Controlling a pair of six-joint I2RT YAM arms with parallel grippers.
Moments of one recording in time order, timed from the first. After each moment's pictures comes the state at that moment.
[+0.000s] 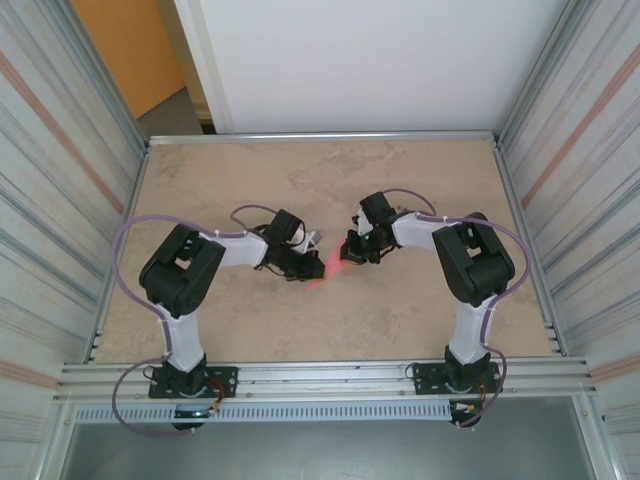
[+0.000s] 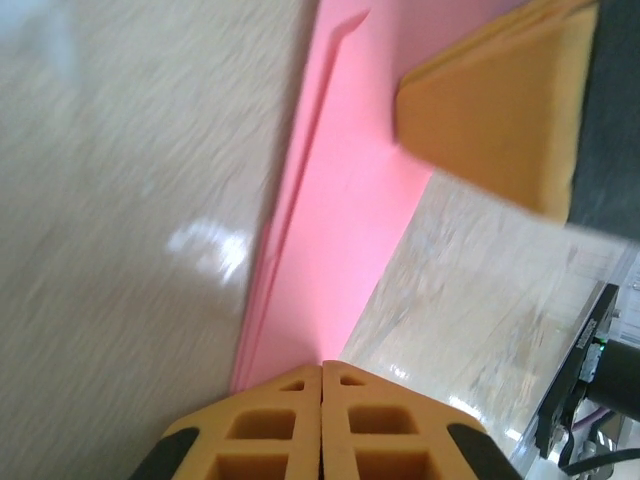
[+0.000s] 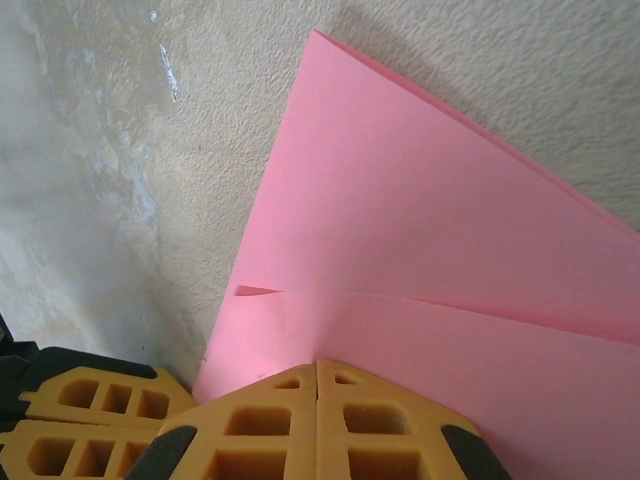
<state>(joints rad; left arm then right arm) -0.59 1.87 0.95 -0.19 0.66 -0.52 0.47 1.91 1.07 -0.33 -0.51 0.63</state>
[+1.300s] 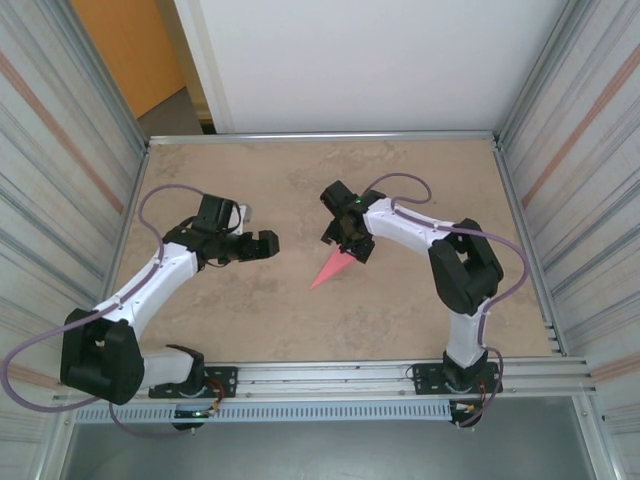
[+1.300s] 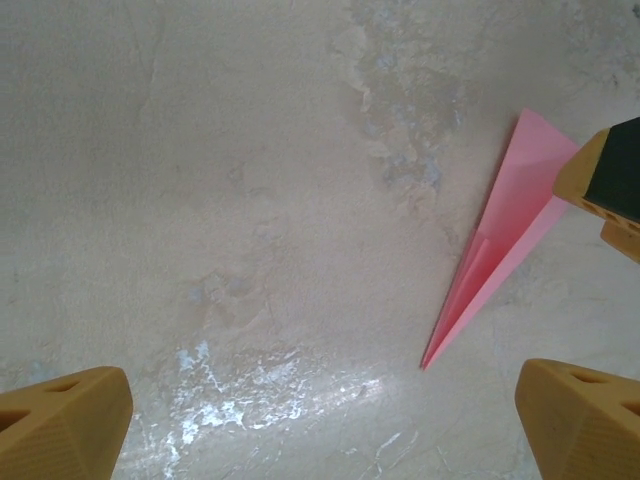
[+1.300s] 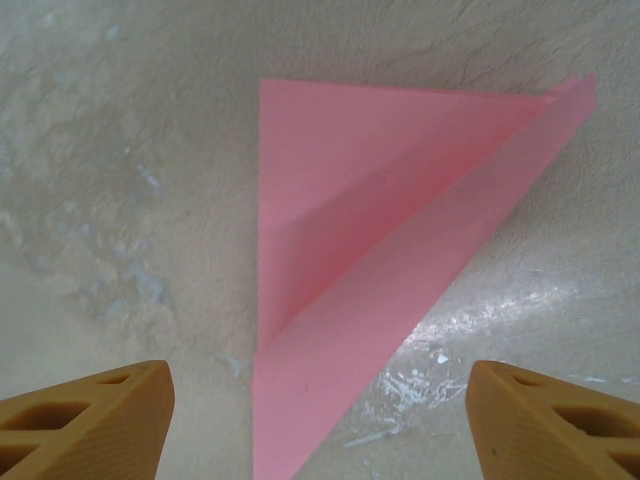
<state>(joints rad) -0.33 1.27 0.89 -0.61 0.26 -0.39 0.69 1.91 1.43 -0.84 0.06 1.18</state>
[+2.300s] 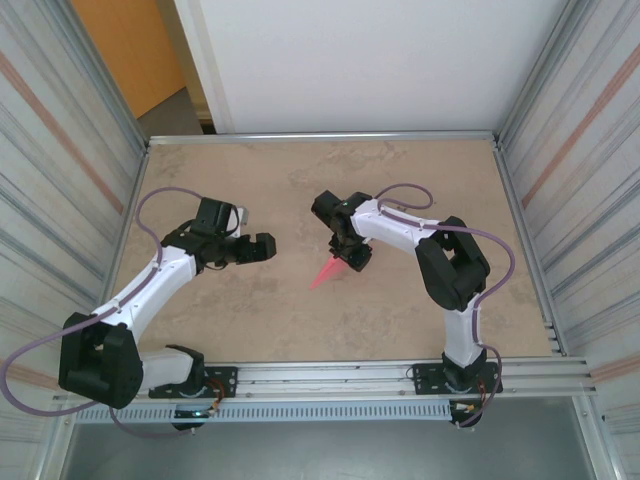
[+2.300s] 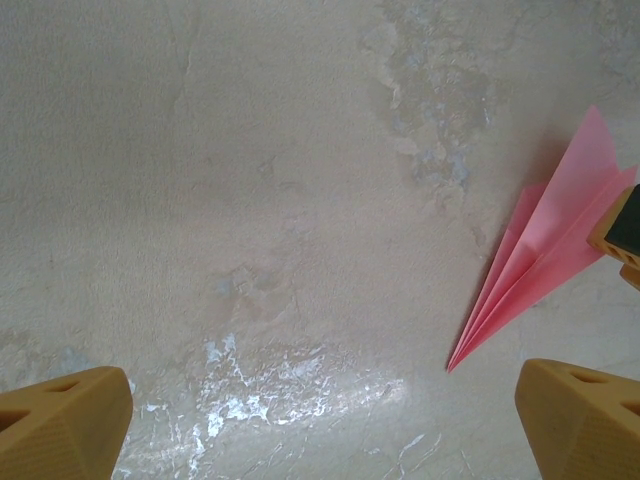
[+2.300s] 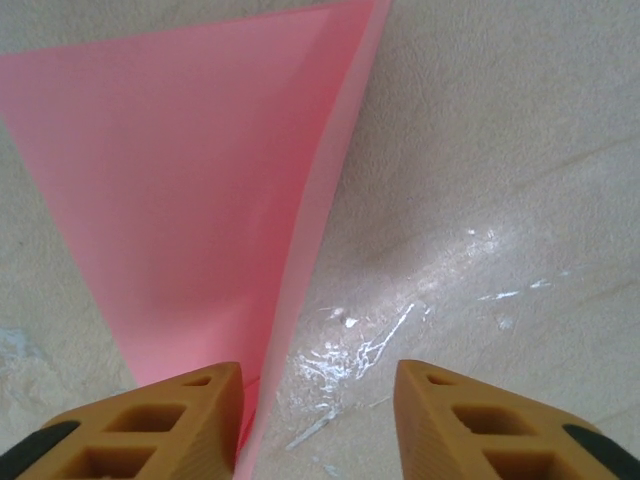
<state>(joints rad) -0.32 1.24 0.86 -0.61 0.23 -0.39 0.74 1.97 1.48 -1.01 0.11 1.44</state>
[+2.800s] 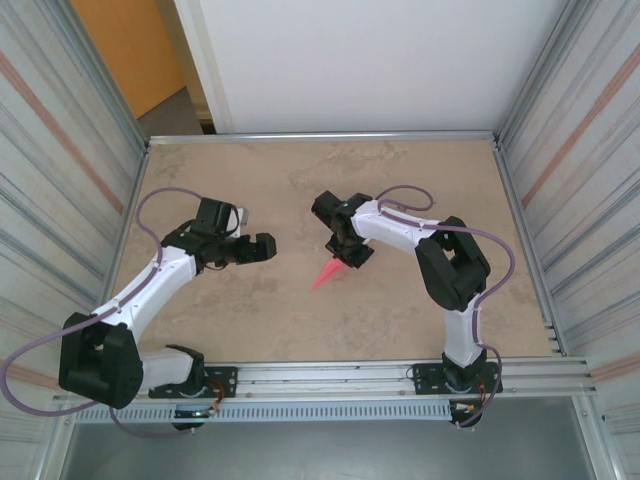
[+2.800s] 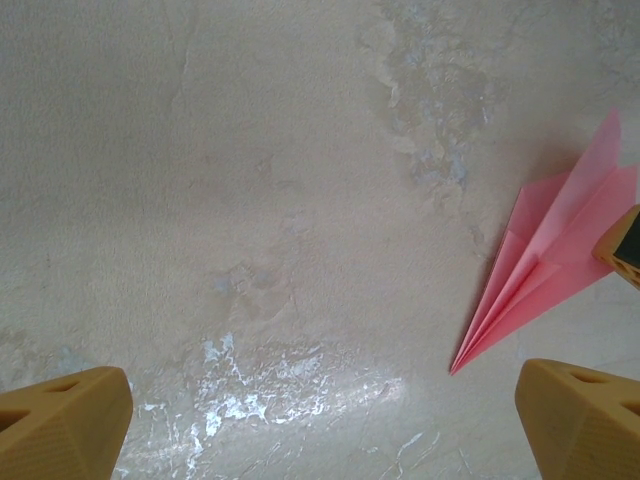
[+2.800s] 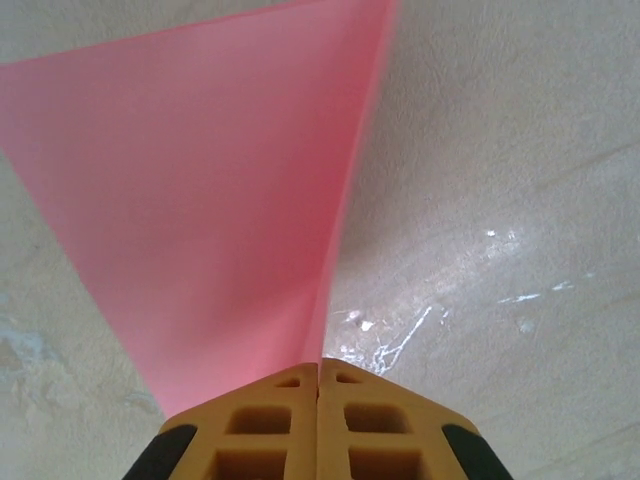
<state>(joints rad) -0.31 1.24 0.86 -0.61 0.24 -0.39 0.74 1.96 1.47 -0.98 0.12 1.45</state>
